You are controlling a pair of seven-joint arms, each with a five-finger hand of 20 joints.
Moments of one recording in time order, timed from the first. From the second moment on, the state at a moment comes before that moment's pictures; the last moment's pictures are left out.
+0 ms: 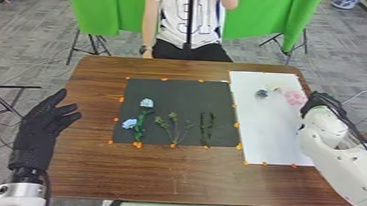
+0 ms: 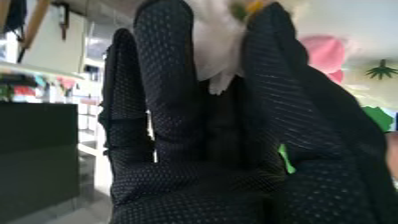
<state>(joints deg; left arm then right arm) 141.4 -50.7 -99.1 -134.2 44.9 27.8 21.3 -73.1 -43.2 60.1 -89.7 -123.6 -8.1 53.4</state>
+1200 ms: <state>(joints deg) 141.8 -50.7 -100.1 -134.9 45.2 27.7 20.7 -56.7 -51.7 36.4 -110.7 -128.2 7.0 38.0</state>
